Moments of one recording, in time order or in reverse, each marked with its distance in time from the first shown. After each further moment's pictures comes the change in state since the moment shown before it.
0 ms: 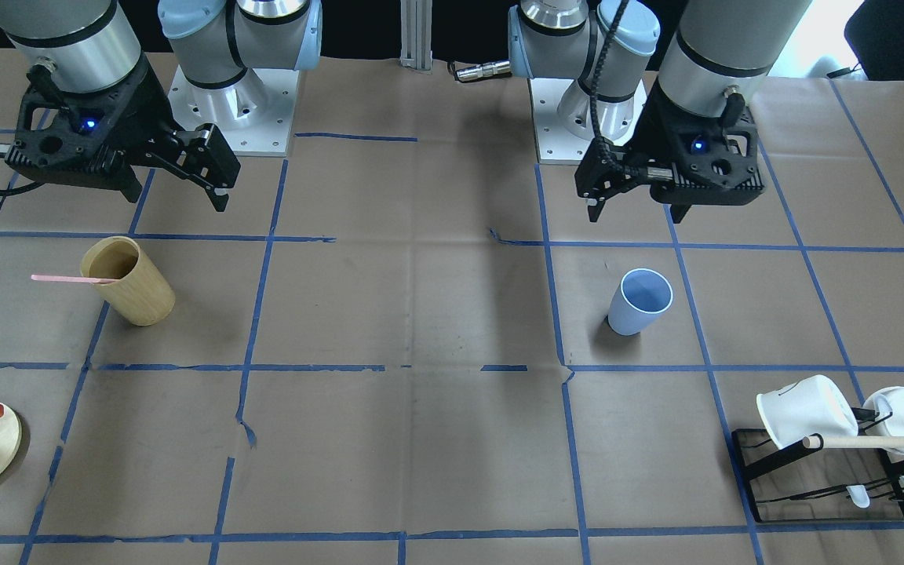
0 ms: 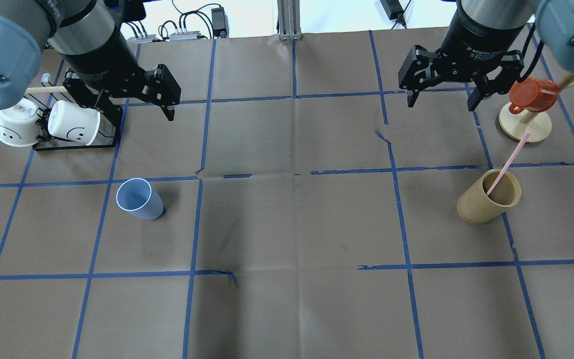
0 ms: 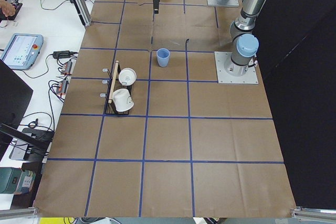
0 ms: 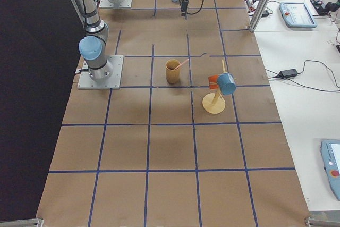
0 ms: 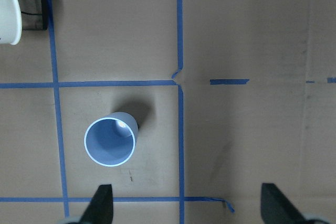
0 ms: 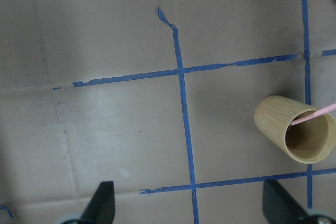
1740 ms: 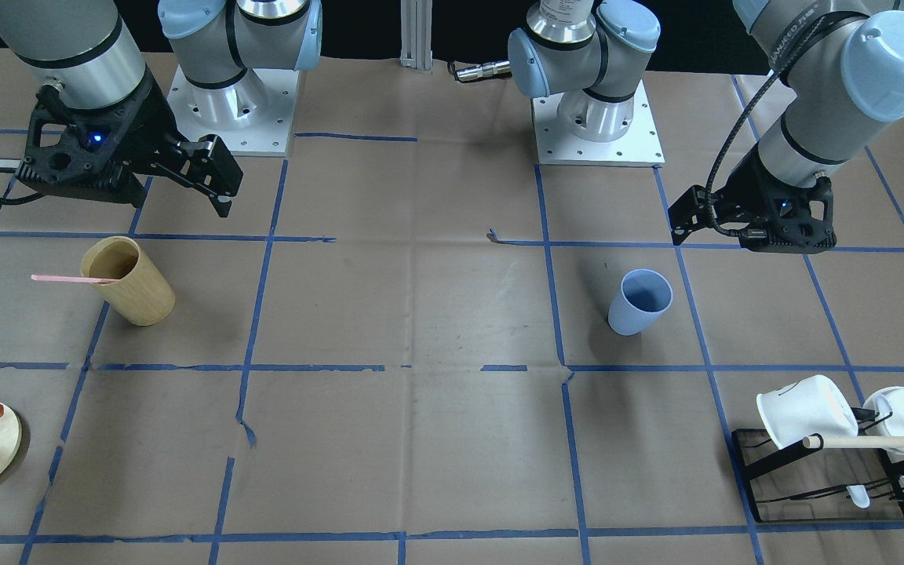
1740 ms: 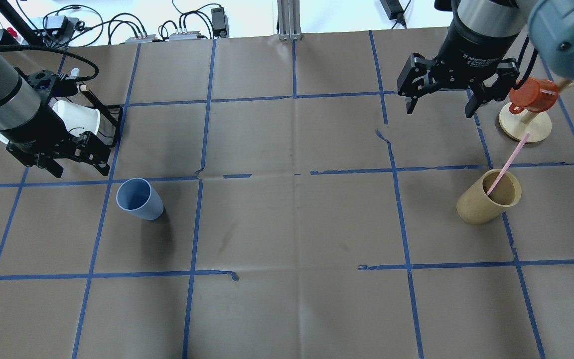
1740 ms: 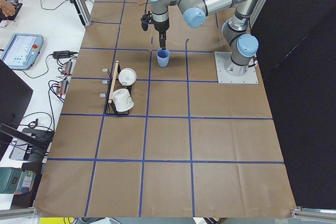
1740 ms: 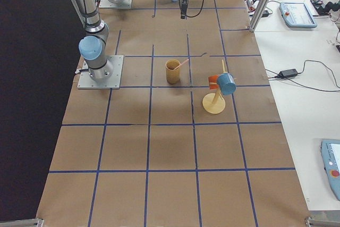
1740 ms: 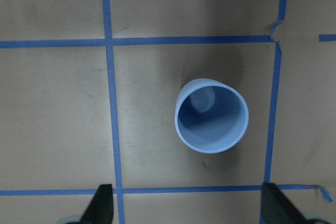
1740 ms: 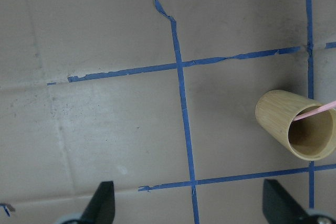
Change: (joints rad) left arm 0.287 0.044 -0.301 0.151 0.005 0.282; right arm -0.003 0.010 0.017 0.001 0.001 0.004
